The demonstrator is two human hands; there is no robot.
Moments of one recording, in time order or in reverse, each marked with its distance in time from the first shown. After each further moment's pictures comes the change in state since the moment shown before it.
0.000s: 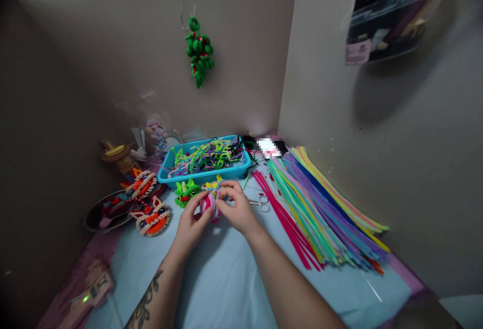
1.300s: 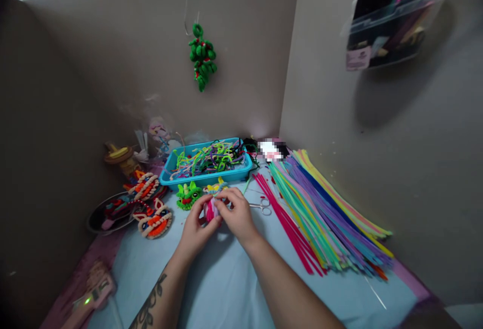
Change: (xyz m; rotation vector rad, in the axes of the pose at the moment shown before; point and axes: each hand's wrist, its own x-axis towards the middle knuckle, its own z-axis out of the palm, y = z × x) left_hand -0.006 -0.001 0.004 0.121 -0.071 0.102; right_hand -0.005 -0.002 0.011 -0.101 0.117 -0.153
